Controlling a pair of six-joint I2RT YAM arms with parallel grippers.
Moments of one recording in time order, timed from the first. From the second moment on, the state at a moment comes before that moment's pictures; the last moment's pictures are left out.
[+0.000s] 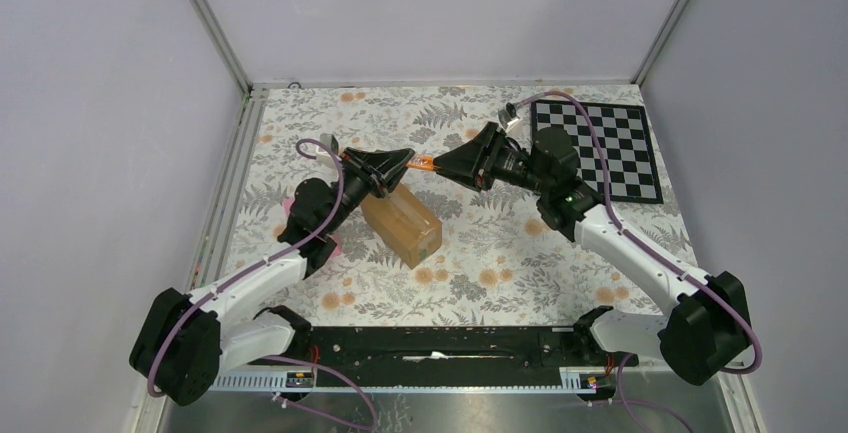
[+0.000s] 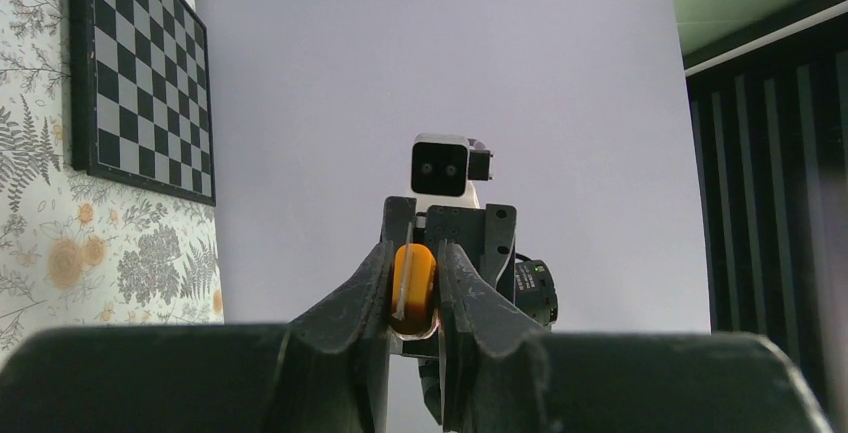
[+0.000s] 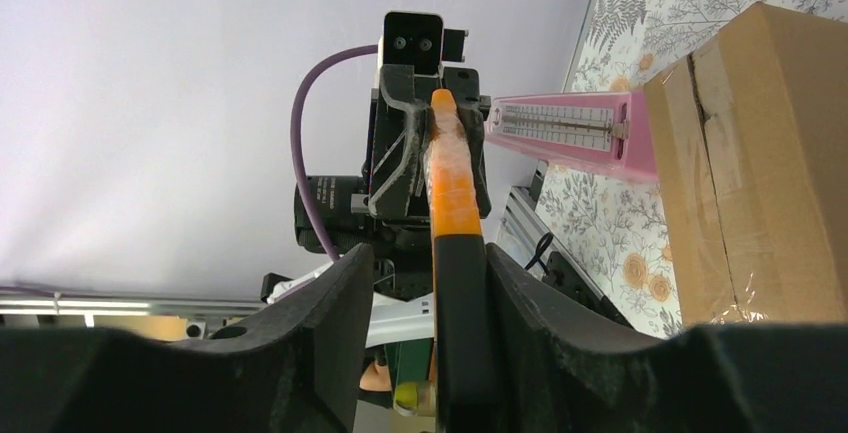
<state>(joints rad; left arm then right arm) -0.54 1.08 0.52 0.73 0.16 -1.62 0.55 1.22 0.90 0.25 -0.57 1.29</state>
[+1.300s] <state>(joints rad) -0.57 0.99 0.95 -0.54 -0.15 -1.20 0.58 1.00 0.76 0.02 -0.23 1.10</state>
